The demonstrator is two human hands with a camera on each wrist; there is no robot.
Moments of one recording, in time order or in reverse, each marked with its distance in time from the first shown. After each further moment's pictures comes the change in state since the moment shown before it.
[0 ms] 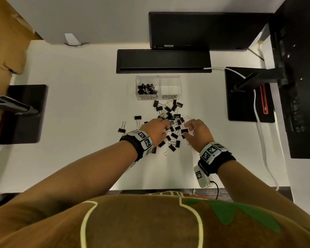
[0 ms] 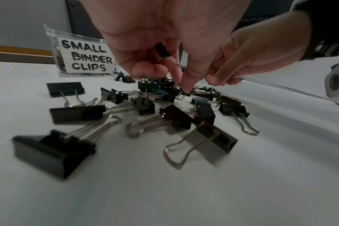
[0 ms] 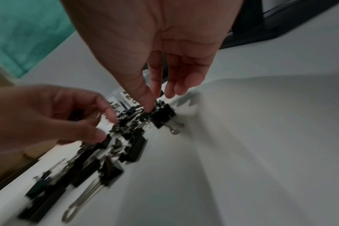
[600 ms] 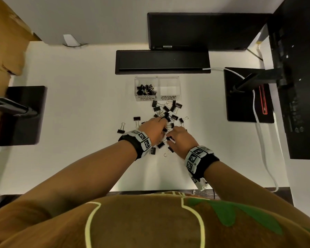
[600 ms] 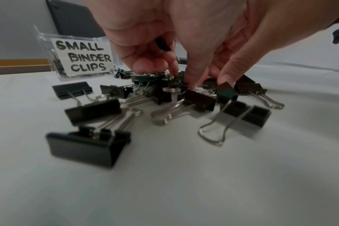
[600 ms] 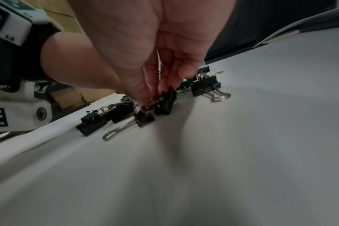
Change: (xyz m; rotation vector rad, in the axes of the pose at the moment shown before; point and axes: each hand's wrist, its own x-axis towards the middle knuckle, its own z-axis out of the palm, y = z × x) left_hand 0.008 -0.003 0.000 0.118 -0.005 0.007; right_hand -0.007 -0.029 0.030 -0.274 -0.282 -0.194
